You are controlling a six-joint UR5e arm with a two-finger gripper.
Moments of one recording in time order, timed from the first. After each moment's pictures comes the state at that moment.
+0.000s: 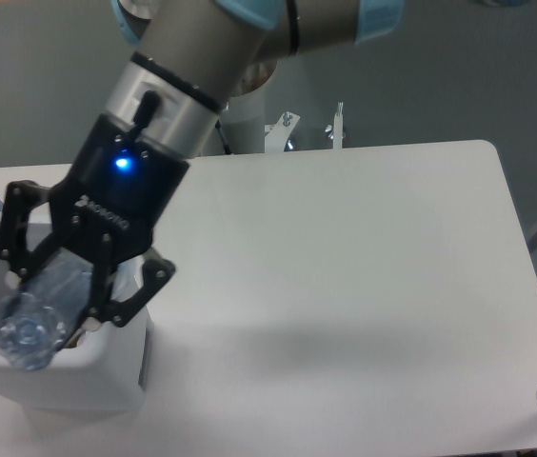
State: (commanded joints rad) arm 2.21 -1.96 -1.15 -0.81 0.80 0.26
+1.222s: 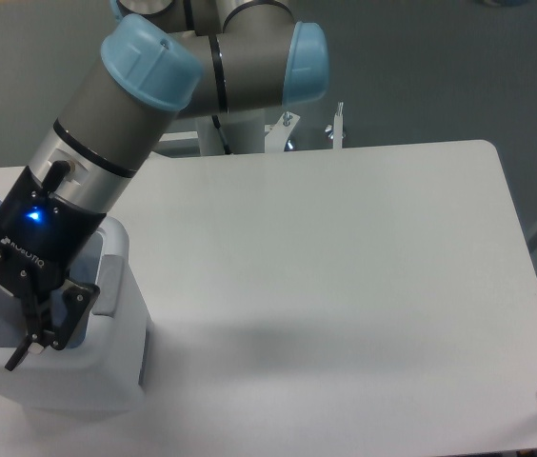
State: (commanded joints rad) arm 2.17 -1.96 -1.23 -0.78 0.81 0.26
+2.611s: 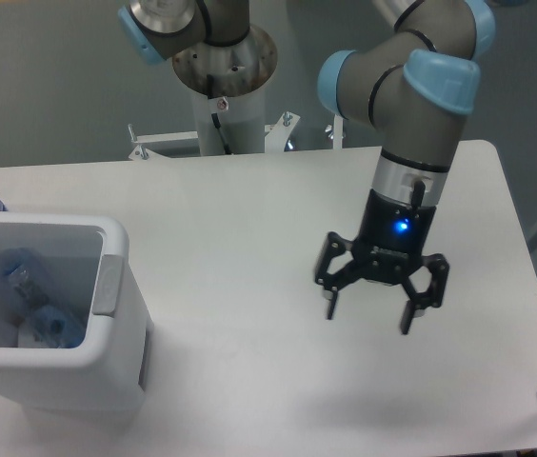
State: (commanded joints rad) arm 2.62 -1.92 -1.58 -0.84 1.26 0.77
